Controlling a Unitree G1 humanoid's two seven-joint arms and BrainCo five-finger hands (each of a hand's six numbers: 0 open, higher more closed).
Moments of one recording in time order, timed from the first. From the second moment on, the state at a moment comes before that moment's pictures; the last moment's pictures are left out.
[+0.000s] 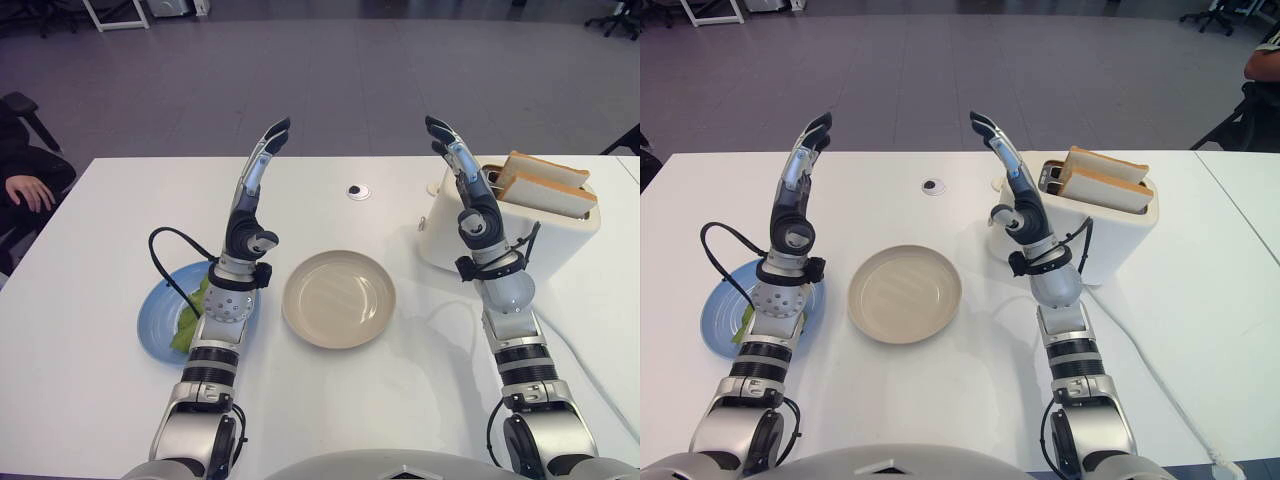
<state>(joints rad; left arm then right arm) -0.33 0.25 0.02 0.37 0.18 -1.00 0.05 -0.36 -0.22 0.04 0.27 -0.14 -0.78 0.13</state>
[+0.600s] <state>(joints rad) -0.33 0.25 0.03 0.37 0.20 -1.00 0.06 -0.36 -0.23 0.05 0.26 -0.21 -0.79 0.09</state>
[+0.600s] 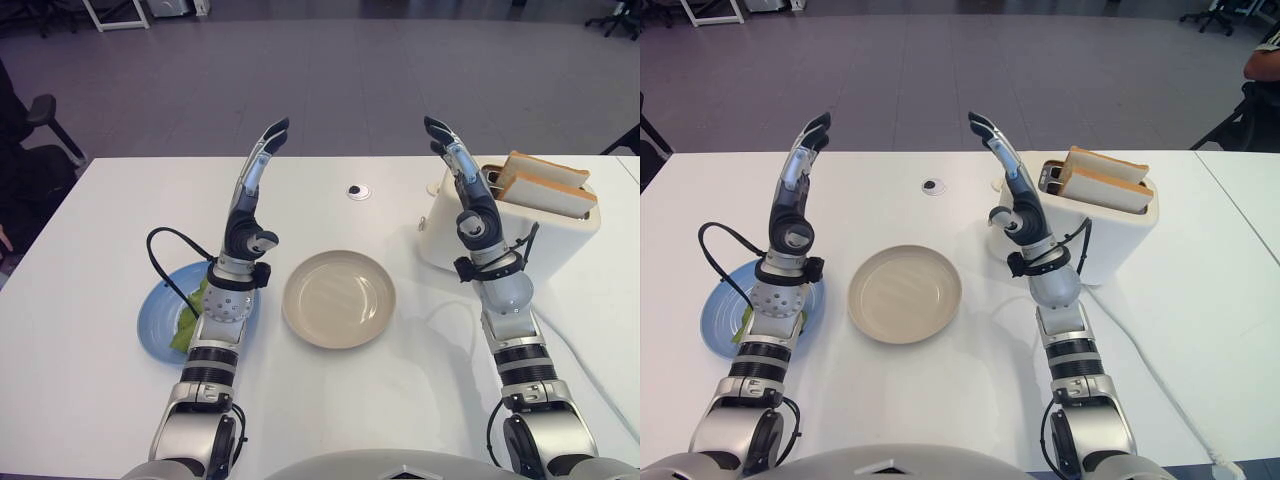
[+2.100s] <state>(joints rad) -0.33 0.33 0.09 0.37 0.31 -1.01 0.10 -0.32 -0.79 -0.15 0.23 -0.49 -0.59 -0.20</state>
